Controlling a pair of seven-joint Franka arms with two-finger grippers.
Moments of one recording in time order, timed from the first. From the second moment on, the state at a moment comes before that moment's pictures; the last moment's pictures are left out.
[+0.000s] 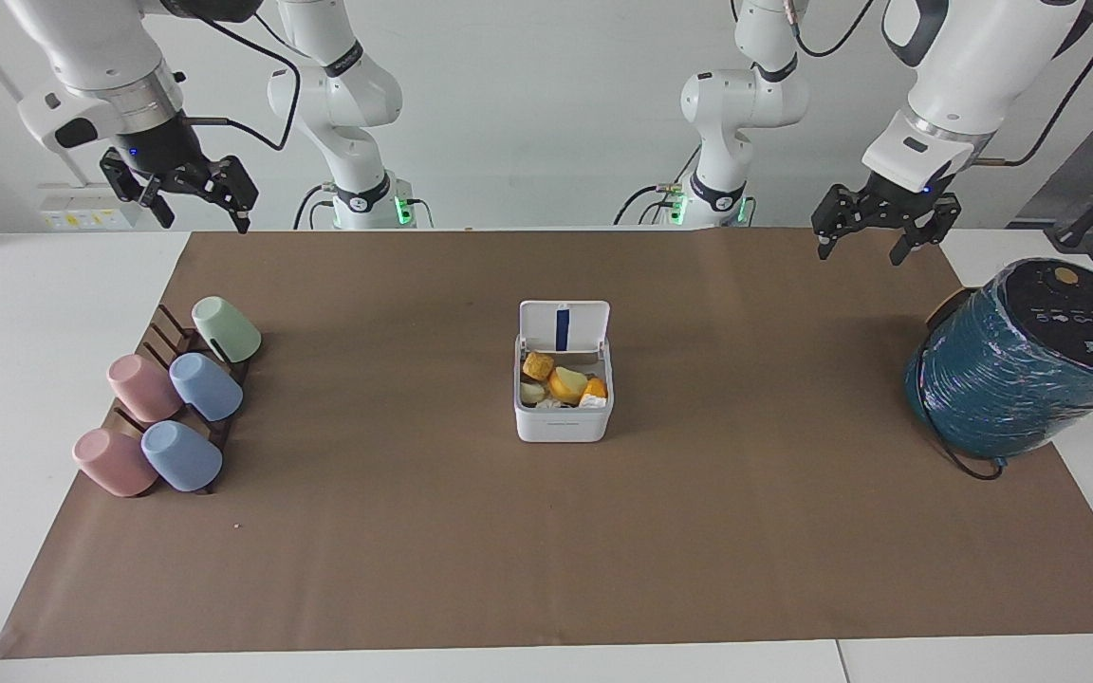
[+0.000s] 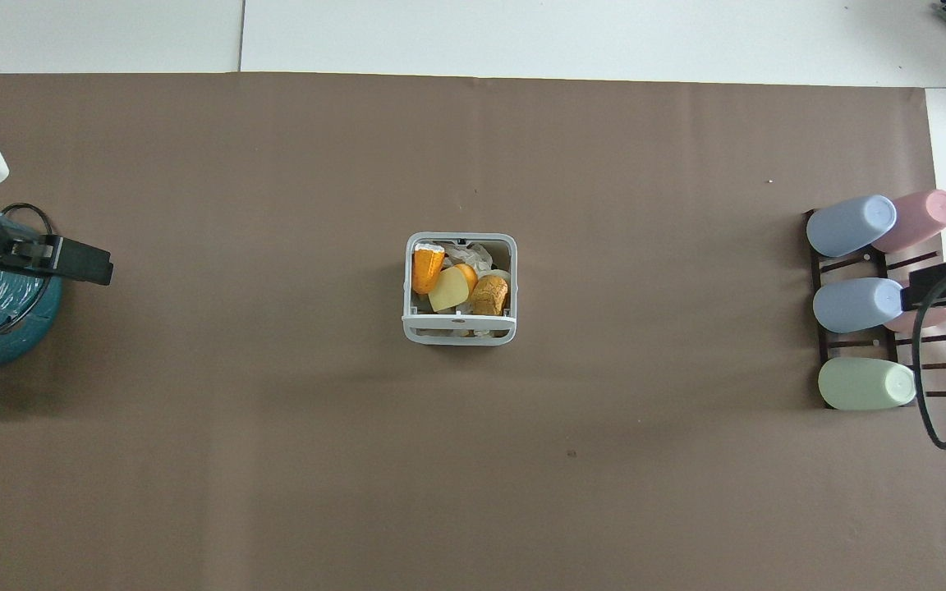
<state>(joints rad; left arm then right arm) -0.09 -0.03 -0.03 -1.60 0.00 1.59 0.08 -0.05 -0.08 0.00 -1.59 -0.05 1.48 0.04</state>
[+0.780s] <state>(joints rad) -0.29 -0.08 -0.06 -1.75 0.00 1.74 -0.04 -0.05 -0.08 0.00 -1.59 -0.05 1.48 0.04</state>
